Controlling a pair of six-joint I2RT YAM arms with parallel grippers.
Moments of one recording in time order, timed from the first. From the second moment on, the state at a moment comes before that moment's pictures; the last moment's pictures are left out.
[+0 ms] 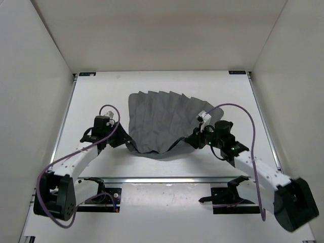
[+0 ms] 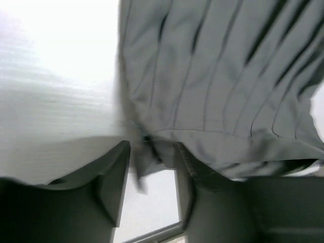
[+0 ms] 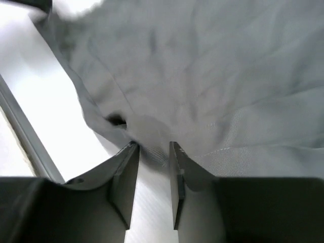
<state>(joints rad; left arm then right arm) -0.20 1.13 0.54 -0.28 0.25 -0.64 0.45 1.03 0.44 0.14 -0.49 0.07</state>
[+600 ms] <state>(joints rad) -0.26 1.22 0.59 -0.19 0.28 -0.66 0.31 0.89 0.37 0.08 -0.59 0.32</state>
